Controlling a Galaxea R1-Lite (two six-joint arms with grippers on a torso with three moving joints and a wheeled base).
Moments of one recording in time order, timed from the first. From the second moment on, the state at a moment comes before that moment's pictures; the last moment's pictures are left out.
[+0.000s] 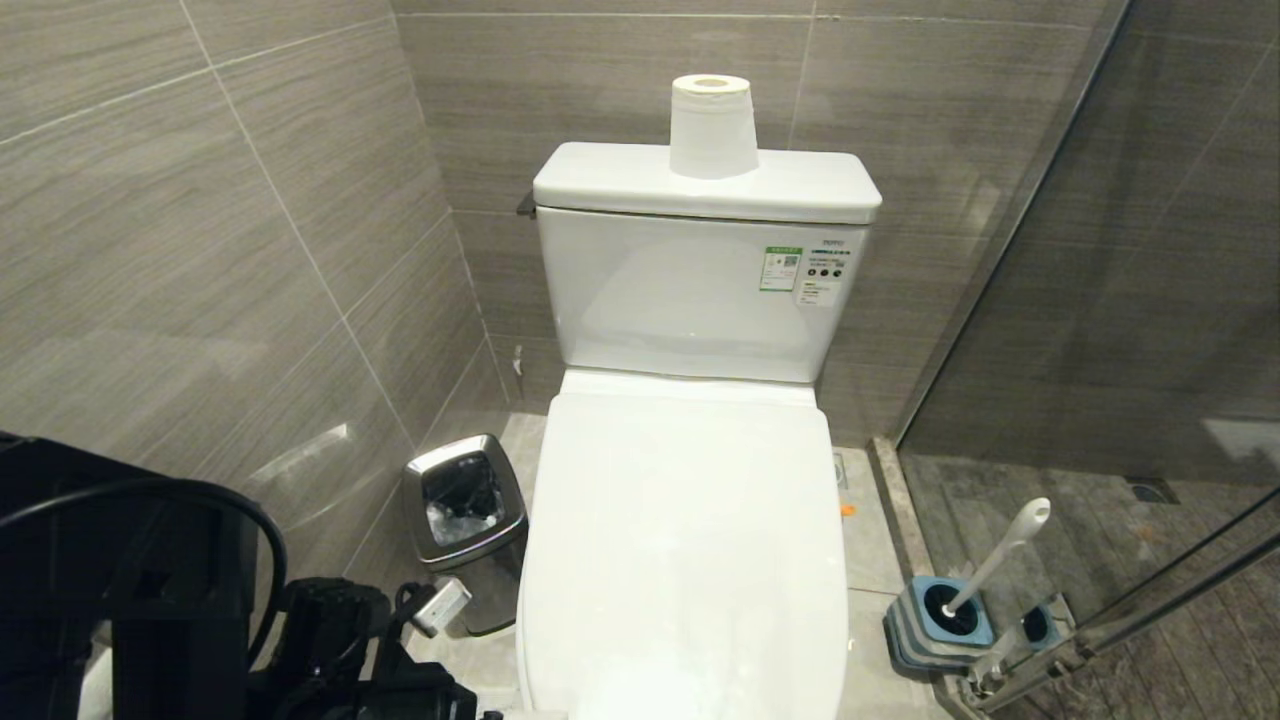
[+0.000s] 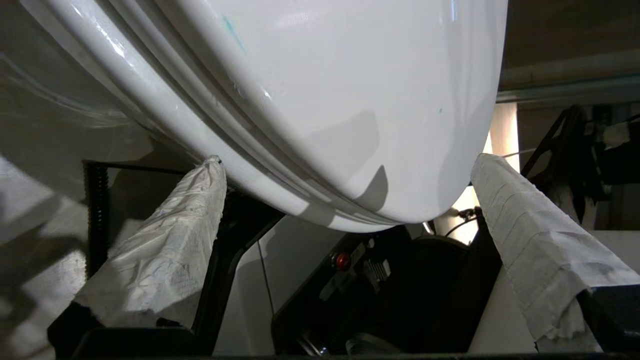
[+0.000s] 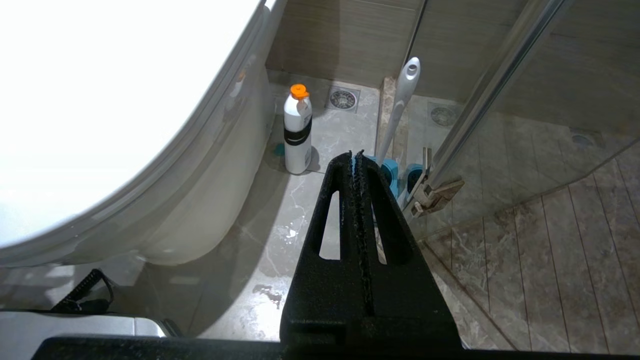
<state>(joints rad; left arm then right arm) -0.30 2.20 -0.16 -1.28 -0.76 -0.21 0.00 0.00 -0.06 0.16 -0.01 -0.02</state>
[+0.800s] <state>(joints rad) -0.35 2.19 -0.23 -1.18 -0.73 -0.17 0.00 0.00 -0.06 0.16 -0.01 -0.02</state>
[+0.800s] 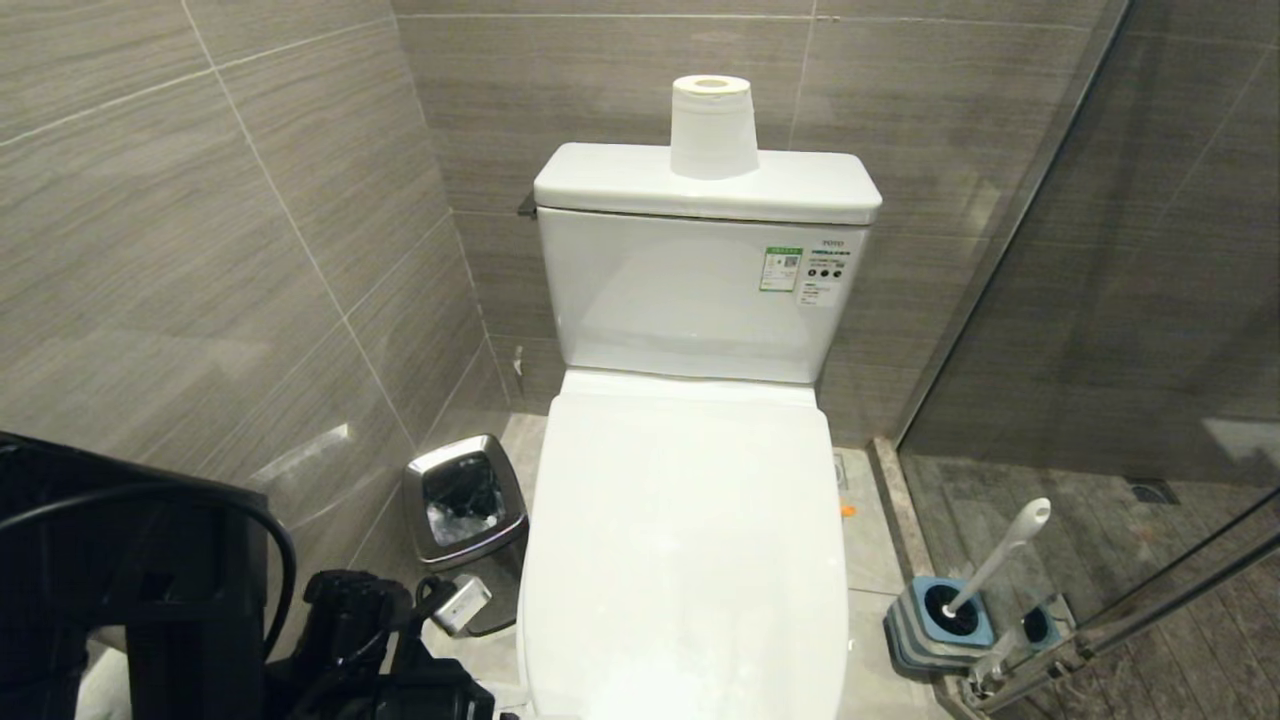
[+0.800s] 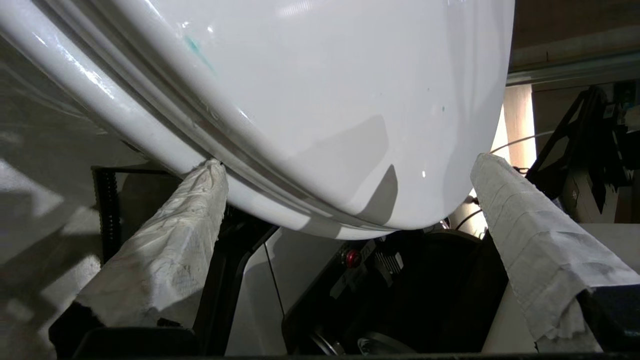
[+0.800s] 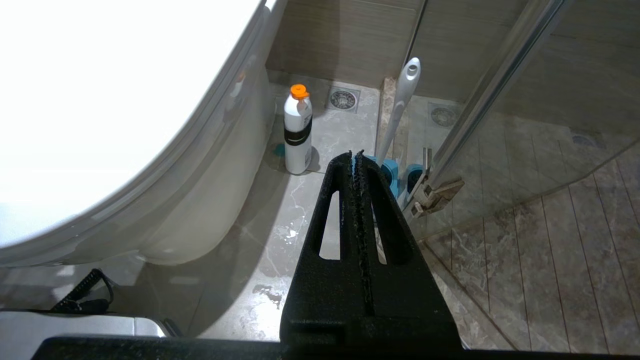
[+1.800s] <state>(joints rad) -0.36 2.13 -0.26 -1.04 -0.79 -0.16 0.00 0.00 -0.06 0.16 -0.01 -0.02</state>
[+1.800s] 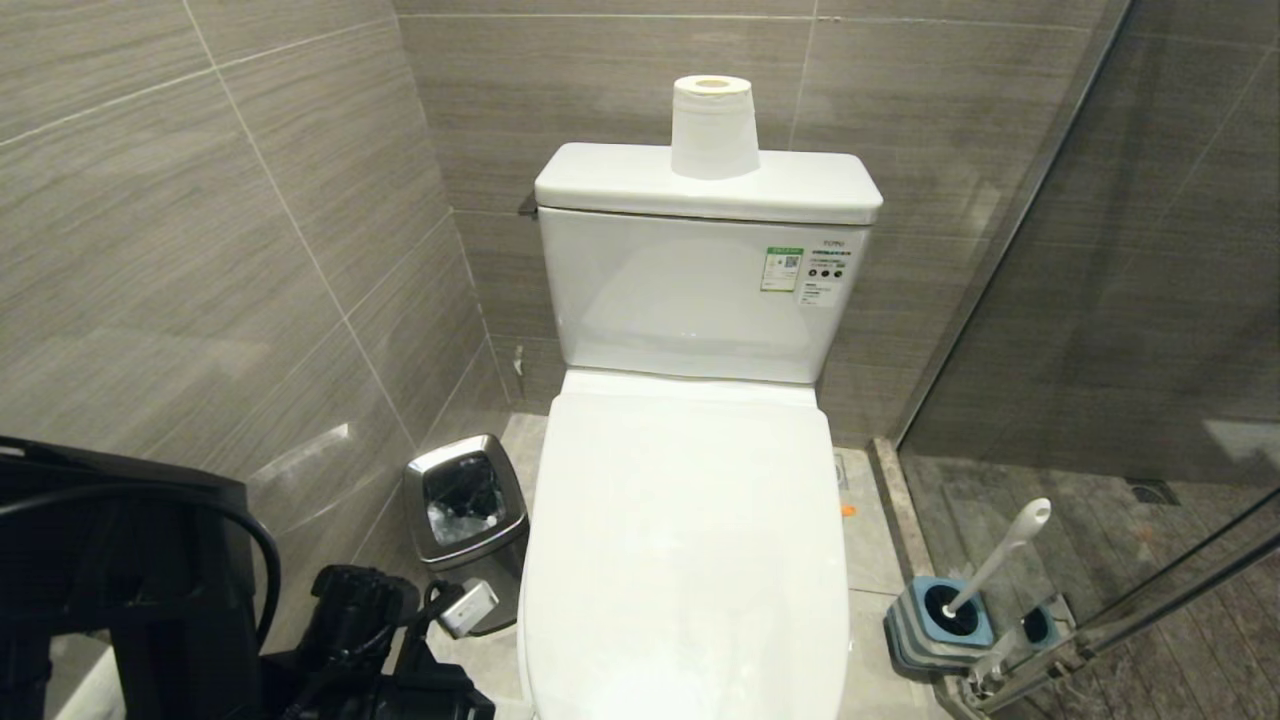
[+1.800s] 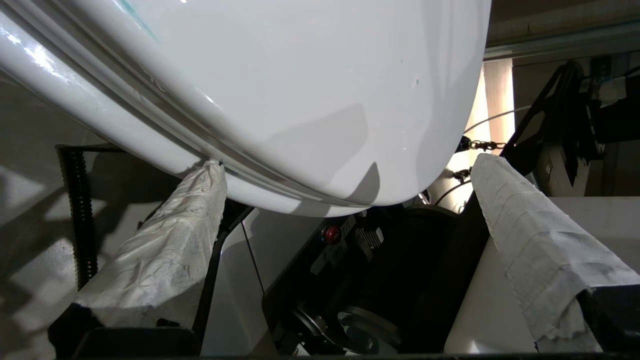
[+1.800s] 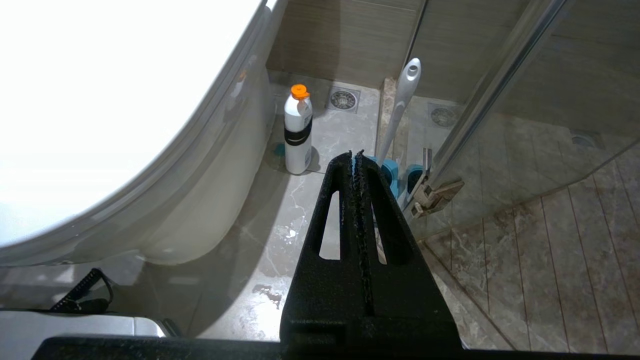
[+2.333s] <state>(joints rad) -0.35 2.11 -0.26 -1.05 -0.82 -0.15 0.00 0.00 -0.06 0.16 -0.01 -0.02</state>
